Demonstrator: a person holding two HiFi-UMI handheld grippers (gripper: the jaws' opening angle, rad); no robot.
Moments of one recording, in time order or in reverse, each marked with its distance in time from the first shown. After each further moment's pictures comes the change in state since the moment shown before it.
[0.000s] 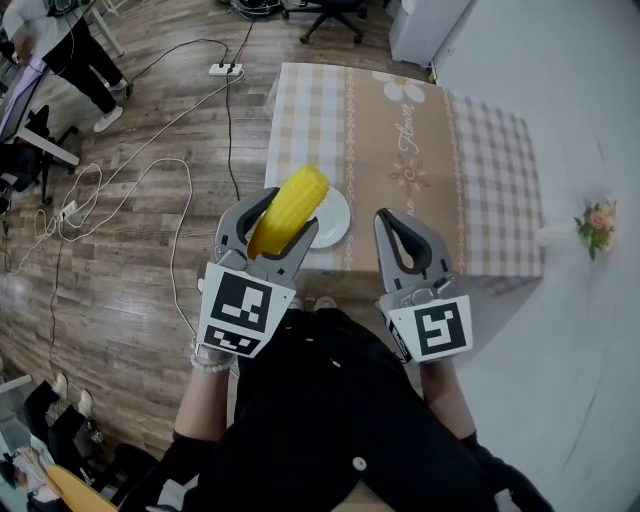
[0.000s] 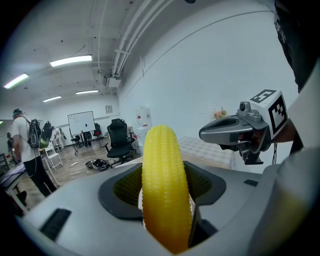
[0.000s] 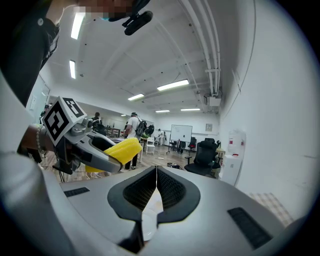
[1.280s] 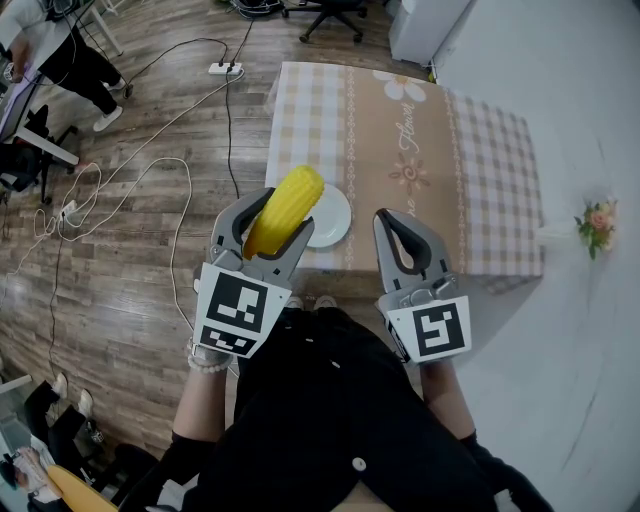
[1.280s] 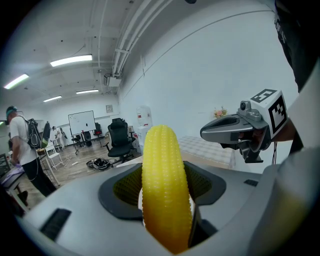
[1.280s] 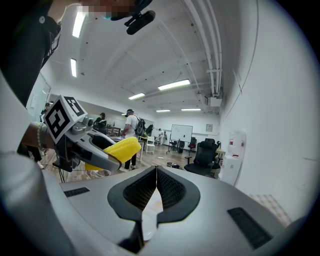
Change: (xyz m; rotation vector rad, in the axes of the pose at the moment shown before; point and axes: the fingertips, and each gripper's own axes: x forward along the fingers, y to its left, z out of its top) left arm -0.005 0.006 -0.004 -0.001 0.009 0.003; right arm 0.002 0.001 0.002 -0.009 0.030 -0.022
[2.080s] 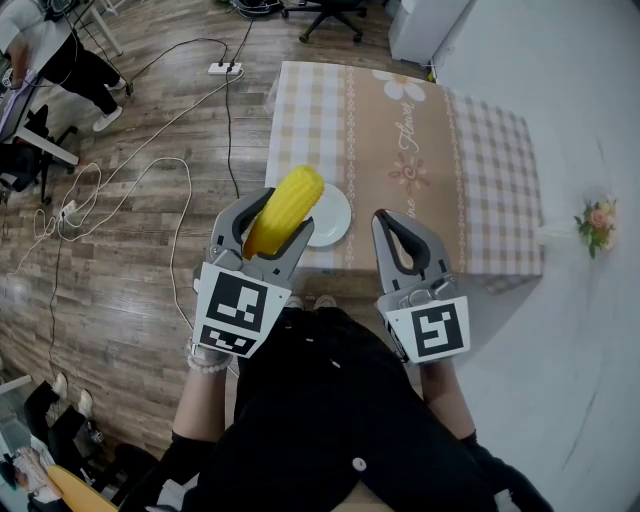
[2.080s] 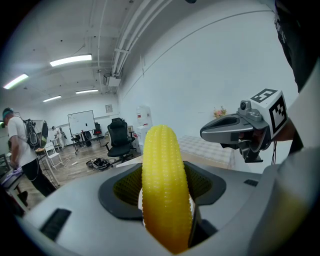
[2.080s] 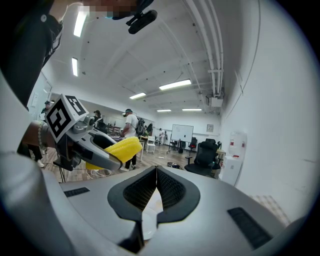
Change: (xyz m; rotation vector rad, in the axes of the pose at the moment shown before) left arm 0.000 -0.001 -0.001 0.002 0.004 -0.004; right arm -0.001 0.002 -0.001 -0.014 0.000 0.003
